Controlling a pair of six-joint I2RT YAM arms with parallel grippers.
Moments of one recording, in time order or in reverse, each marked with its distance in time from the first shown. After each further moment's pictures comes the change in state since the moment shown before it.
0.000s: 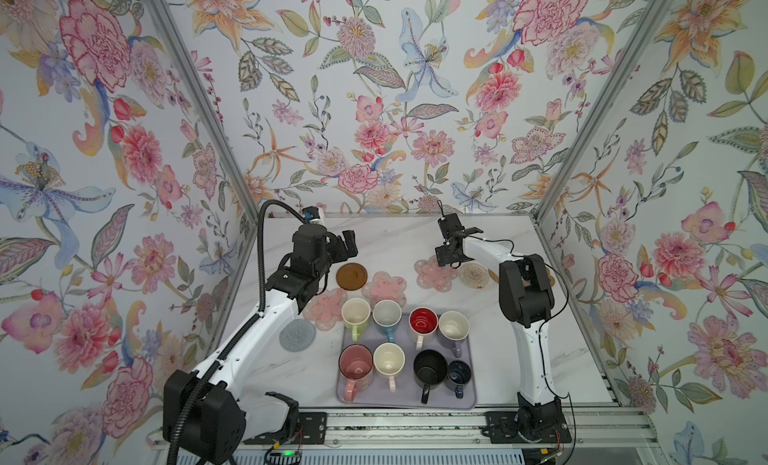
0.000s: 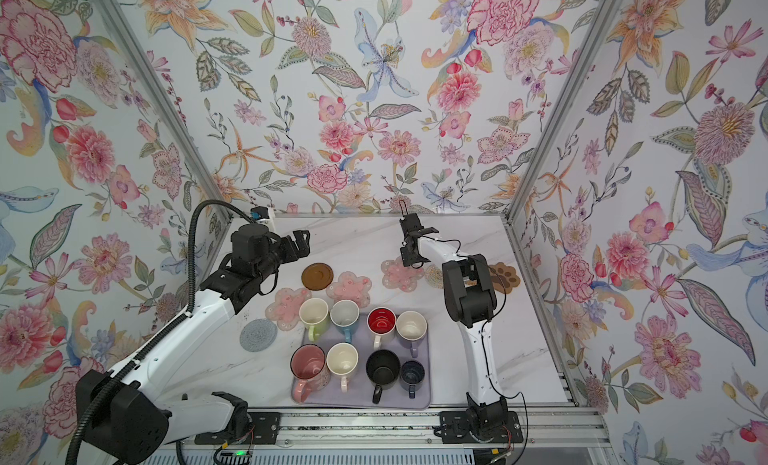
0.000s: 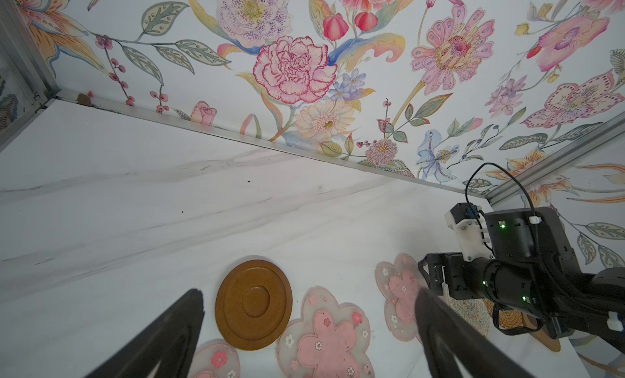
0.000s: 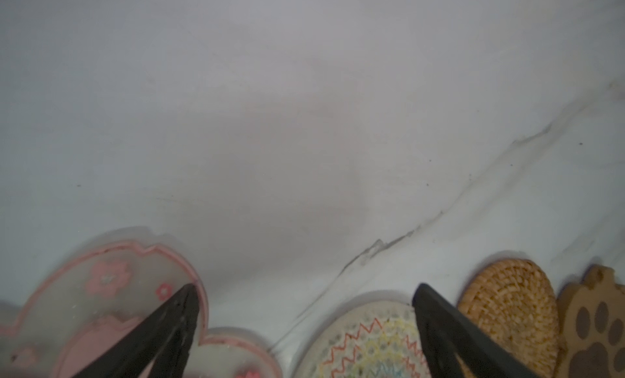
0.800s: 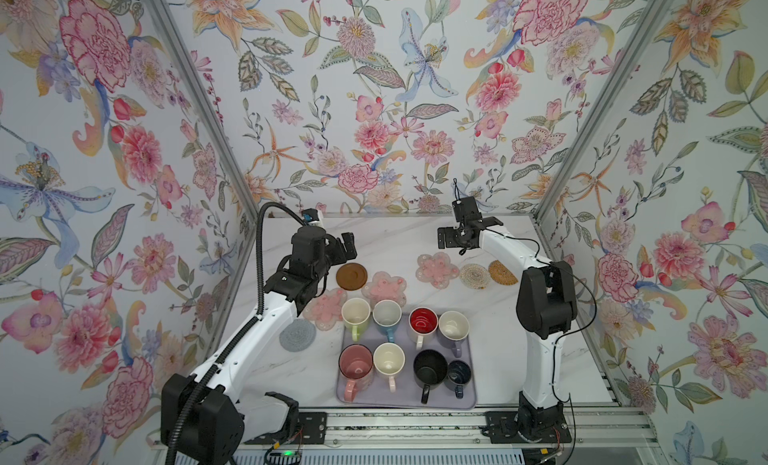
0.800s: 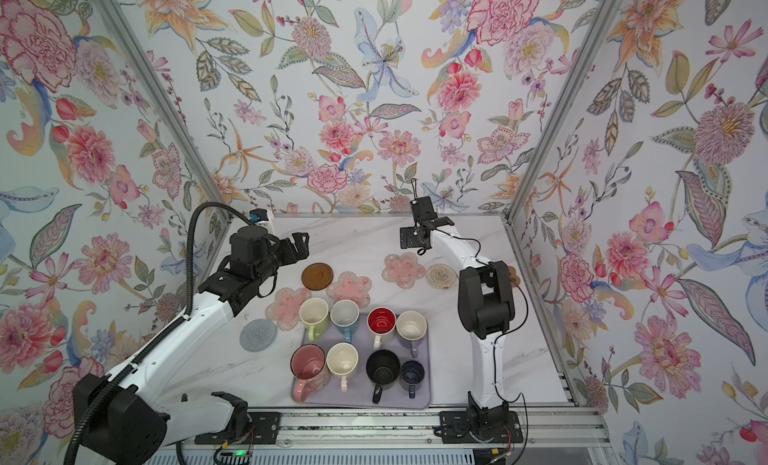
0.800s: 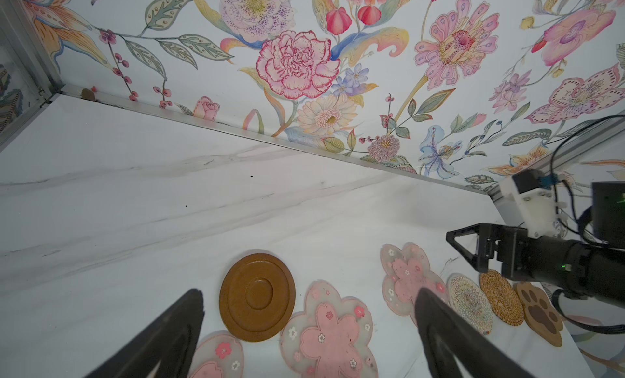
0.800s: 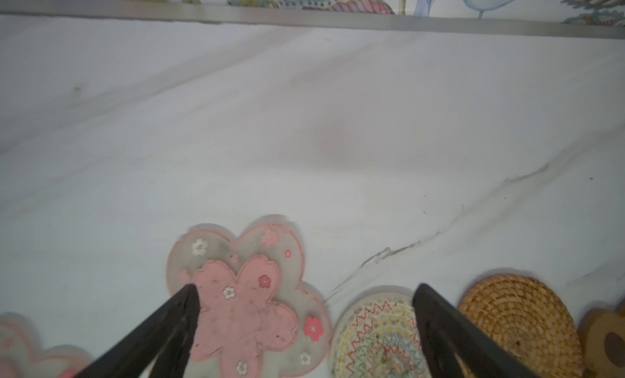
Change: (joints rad) left arm 0.002 -0.027 -0.025 -0.019 -0.004 0.000; right arm -0.023 -0.243 -0.039 0.061 -0.298 0.080
